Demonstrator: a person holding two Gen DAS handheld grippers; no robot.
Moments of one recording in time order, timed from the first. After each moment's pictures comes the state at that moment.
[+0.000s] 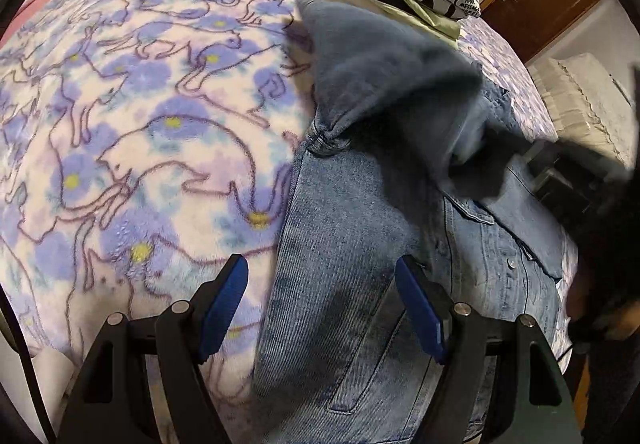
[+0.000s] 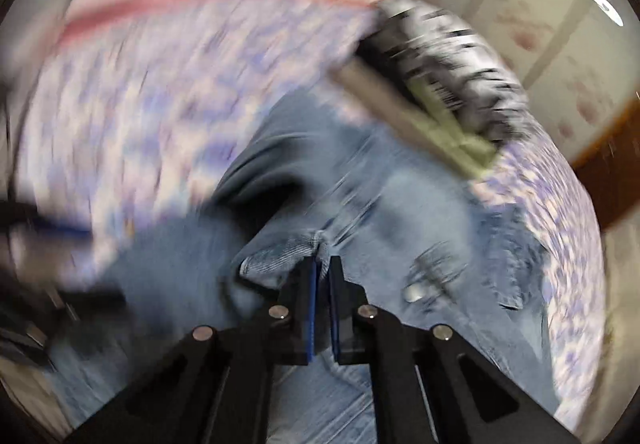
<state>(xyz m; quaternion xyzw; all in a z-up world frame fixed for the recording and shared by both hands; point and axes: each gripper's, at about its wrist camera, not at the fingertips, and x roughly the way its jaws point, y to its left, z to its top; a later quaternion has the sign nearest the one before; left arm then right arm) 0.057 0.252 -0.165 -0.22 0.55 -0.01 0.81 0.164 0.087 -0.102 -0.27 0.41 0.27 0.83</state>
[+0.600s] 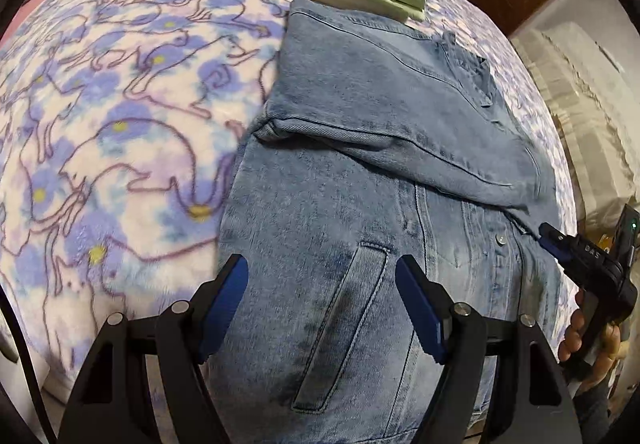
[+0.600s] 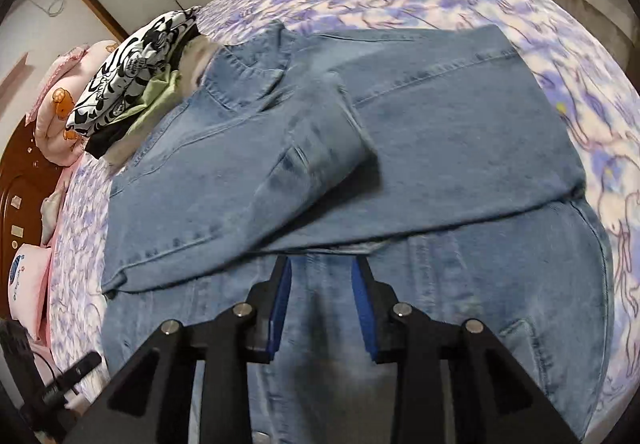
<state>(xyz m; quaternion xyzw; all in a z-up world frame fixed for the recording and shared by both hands) 0.068 0.212 -0.166 -0.18 0.56 -0.05 0.81 0.134 -0.193 -0.152 0.18 0.52 0.00 0.83</state>
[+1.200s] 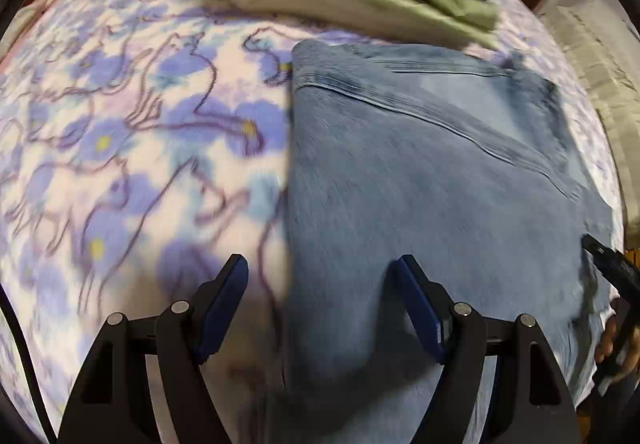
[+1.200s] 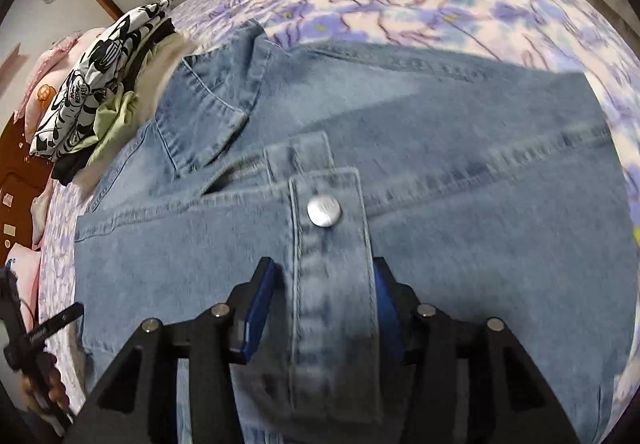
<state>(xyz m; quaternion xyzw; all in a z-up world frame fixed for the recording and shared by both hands) 0.249 0.234 -0.209 -0.12 0.60 -0.01 0.79 0.264 -0.217 -0.193 0.15 0.55 0.02 0.82</state>
